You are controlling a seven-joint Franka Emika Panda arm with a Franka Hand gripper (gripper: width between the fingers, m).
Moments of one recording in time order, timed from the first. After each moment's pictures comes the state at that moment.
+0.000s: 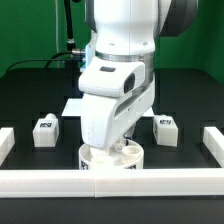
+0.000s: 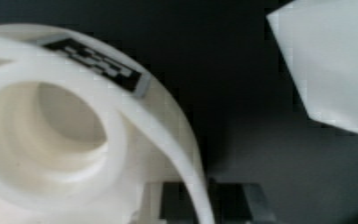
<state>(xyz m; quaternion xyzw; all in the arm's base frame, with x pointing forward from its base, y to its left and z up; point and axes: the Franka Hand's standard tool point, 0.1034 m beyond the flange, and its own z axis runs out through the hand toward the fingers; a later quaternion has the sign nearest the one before) 0.564 -0.014 0.011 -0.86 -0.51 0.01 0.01</state>
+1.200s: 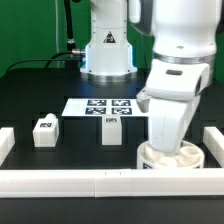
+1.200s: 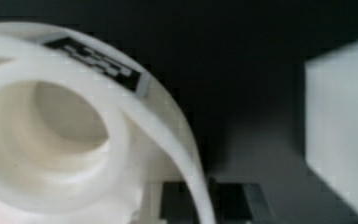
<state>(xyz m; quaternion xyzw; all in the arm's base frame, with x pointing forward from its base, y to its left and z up) 0.574 0.085 0.011 -0.85 -0.52 0.02 0.02</state>
